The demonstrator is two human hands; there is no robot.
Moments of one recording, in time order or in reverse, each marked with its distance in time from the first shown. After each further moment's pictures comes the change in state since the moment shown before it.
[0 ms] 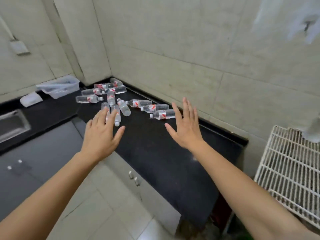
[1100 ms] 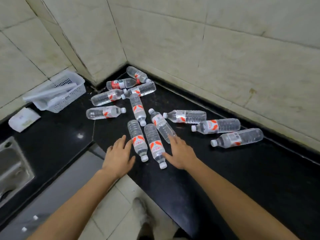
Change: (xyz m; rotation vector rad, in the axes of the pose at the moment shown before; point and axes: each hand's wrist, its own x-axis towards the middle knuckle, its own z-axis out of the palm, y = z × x) left_hand 0.339 -0.329 0.265 0.170 -0.674 0.046; right_hand 0.339 -0.158 0.375 0.262 -0.738 0.191
